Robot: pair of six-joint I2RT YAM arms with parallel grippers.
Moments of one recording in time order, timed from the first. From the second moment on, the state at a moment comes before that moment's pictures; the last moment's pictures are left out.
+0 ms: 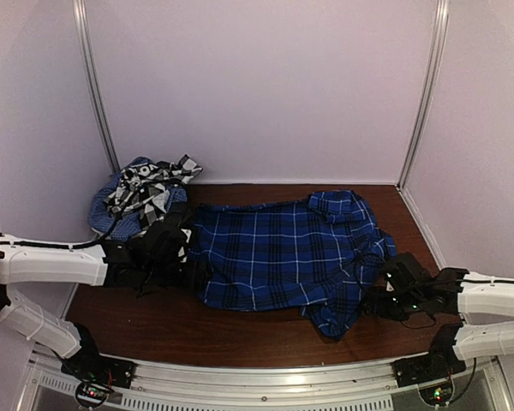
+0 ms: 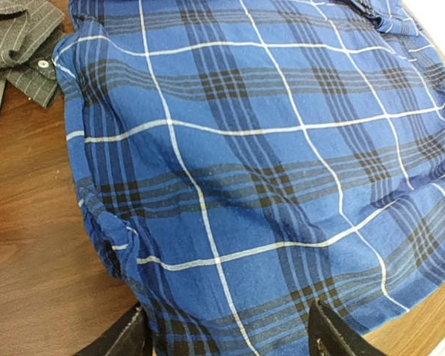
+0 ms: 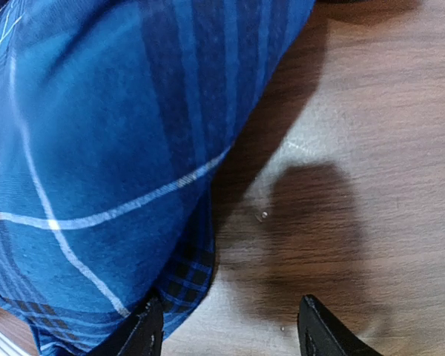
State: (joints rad) left arm -0.88 1.32 0.70 -0.21 -0.20 -0.55; right arm 0.73 0.91 0.37 -0.49 0.14 0.90
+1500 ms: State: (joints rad) left arm -0.88 1.29 0.78 -0.25 -0.24 -0.48; right arm 1.27 1.10 0.79 -0.97 0.44 1.29
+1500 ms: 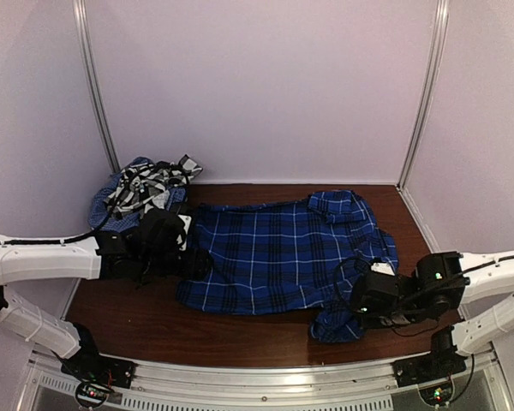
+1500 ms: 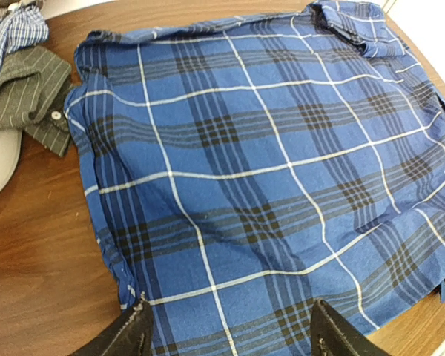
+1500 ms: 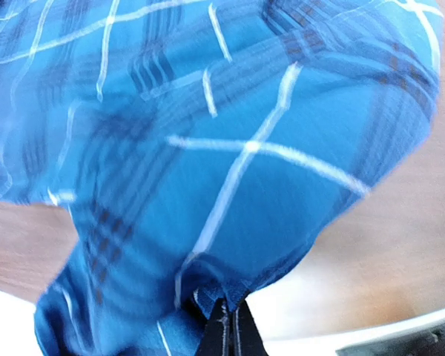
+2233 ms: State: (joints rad) left arm -0.88 1.22 0.79 -0.26 -0.27 -0.46; right arm 1.65 1.26 1.20 -1.35 0.64 1.66
